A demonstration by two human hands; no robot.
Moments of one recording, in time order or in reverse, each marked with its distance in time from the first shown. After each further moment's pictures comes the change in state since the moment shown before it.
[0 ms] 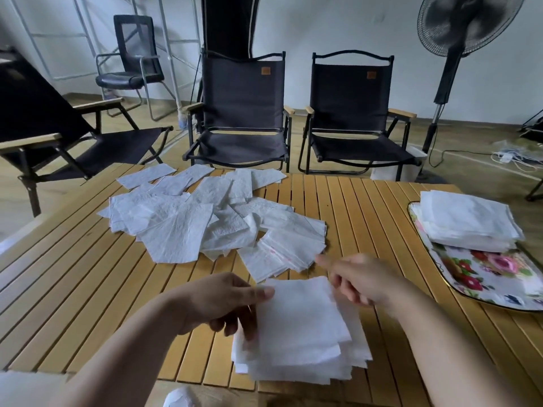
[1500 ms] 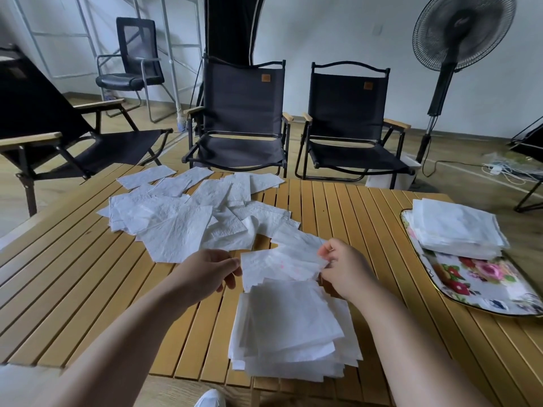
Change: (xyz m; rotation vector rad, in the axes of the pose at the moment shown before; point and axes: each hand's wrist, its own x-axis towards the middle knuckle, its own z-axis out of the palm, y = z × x) left_hand 0.004 -0.005 -0.009 0.065 0.603 0.061; right_hand 0.048 0.019 0.021 -0.247 0.352 -0.166
